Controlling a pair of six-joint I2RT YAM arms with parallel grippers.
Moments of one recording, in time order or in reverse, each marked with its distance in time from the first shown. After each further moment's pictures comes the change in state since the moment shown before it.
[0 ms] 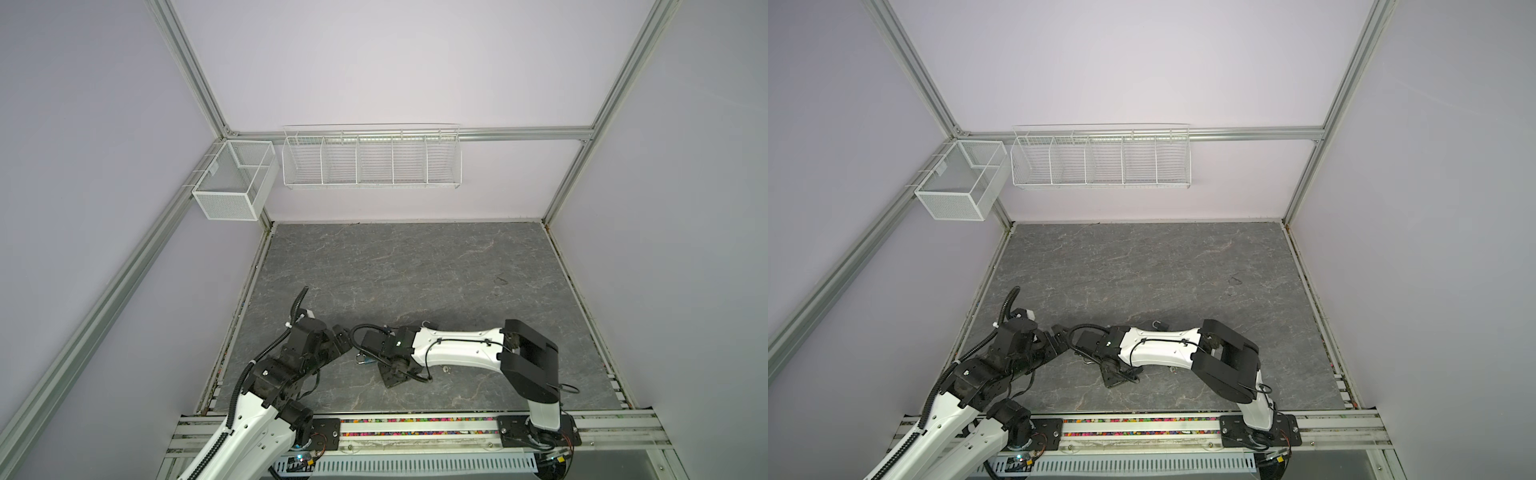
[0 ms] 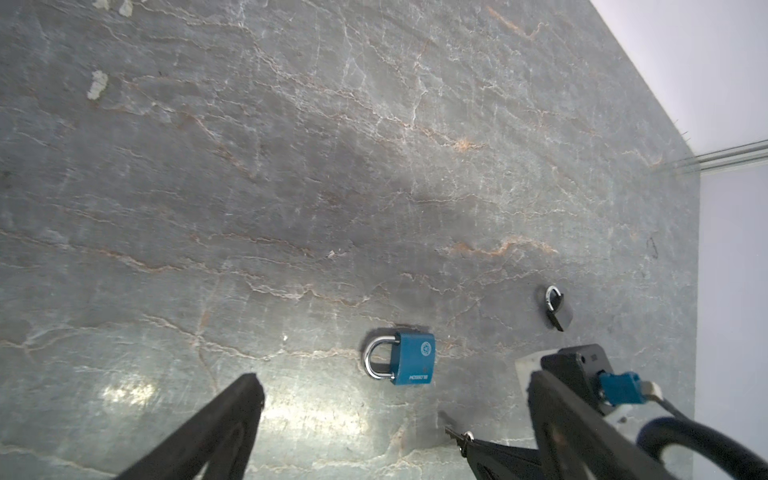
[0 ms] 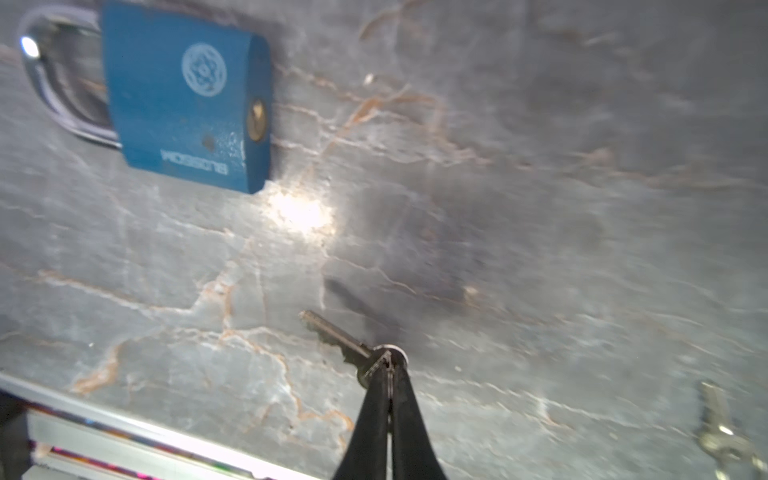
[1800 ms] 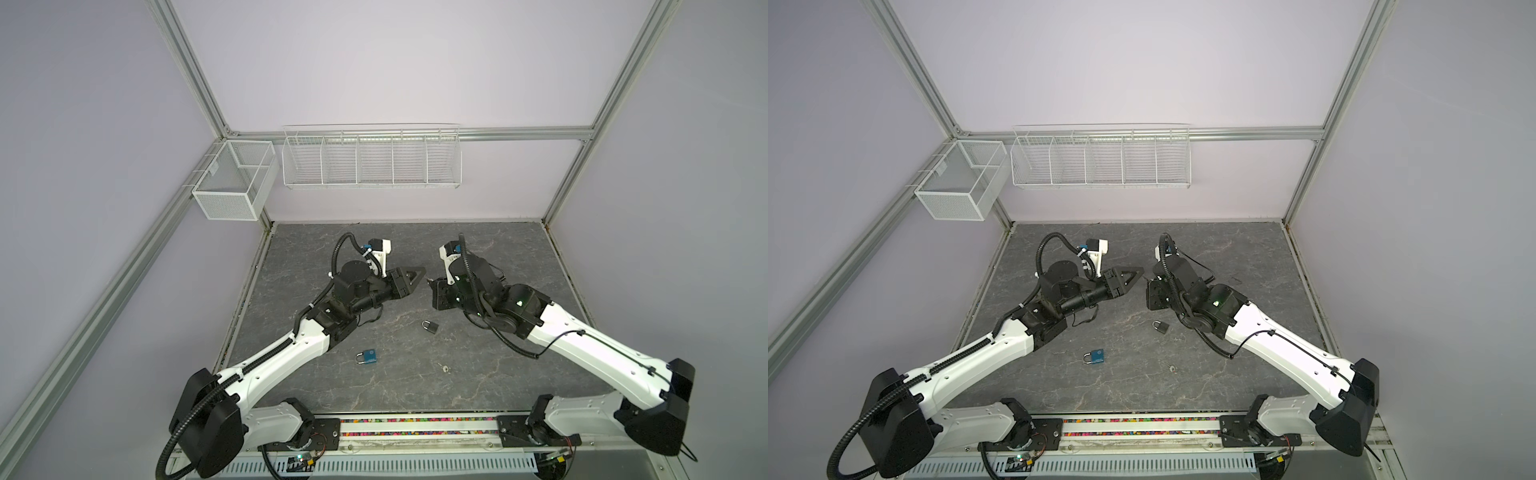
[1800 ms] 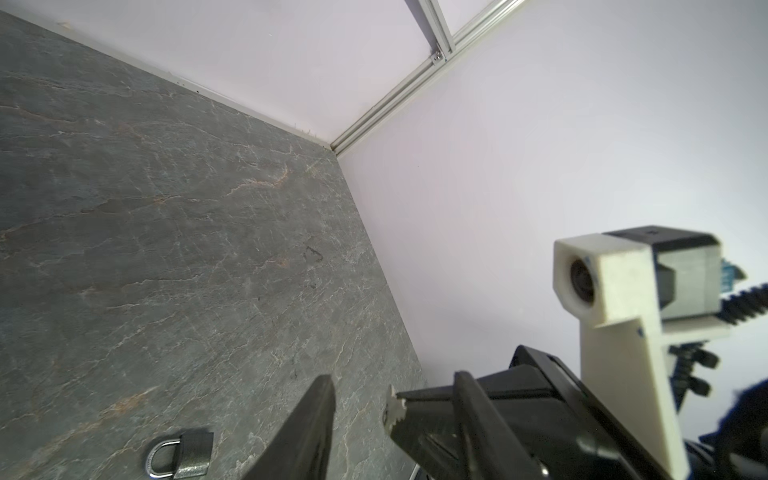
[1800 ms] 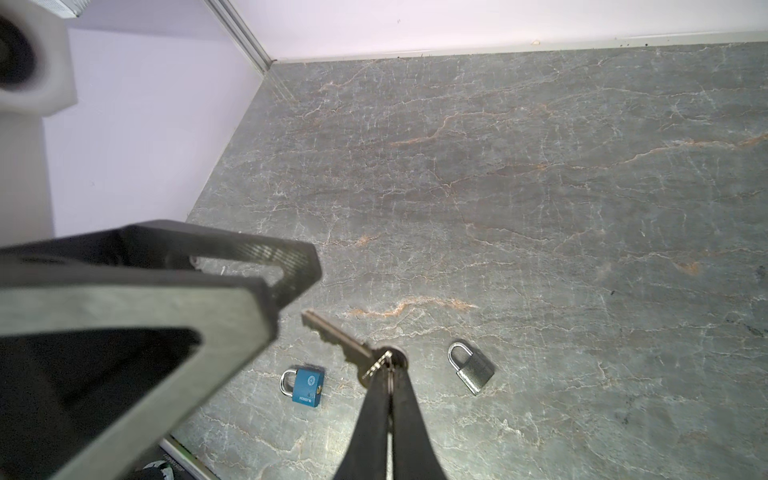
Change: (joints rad) left arm -0.217 0.652 0.307 1.023 0.395 0.048; right arm -0.359 -0.648 -0.103 0.238 0.159 -0.274
